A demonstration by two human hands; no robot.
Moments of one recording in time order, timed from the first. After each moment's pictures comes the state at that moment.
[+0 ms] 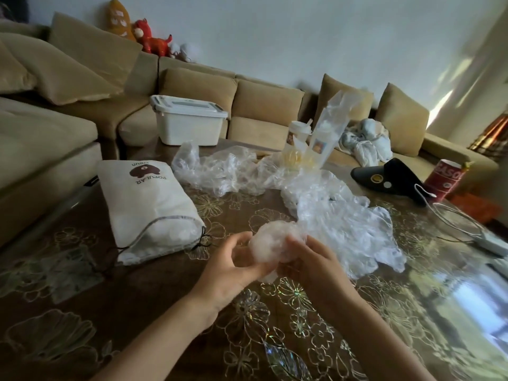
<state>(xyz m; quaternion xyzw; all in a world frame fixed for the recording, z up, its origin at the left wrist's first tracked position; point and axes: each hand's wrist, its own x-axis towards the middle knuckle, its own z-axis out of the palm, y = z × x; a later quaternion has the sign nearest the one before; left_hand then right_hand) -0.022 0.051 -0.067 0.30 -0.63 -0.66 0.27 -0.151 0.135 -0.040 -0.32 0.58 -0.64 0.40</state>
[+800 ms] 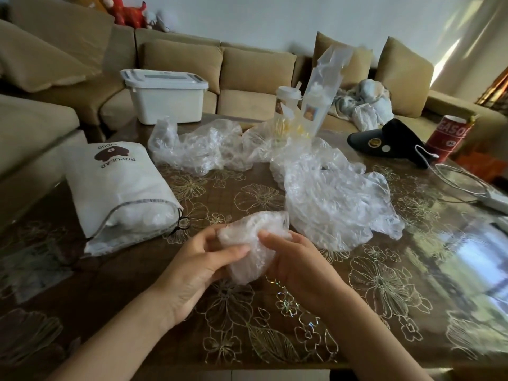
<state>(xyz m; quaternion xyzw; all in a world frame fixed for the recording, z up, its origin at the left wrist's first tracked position) -0.024 0.054 -0.071 0.29 -0.48 -0.79 0.24 -0.164 0.141 -0.066 -0.26 0.50 -0.62 0.55</state>
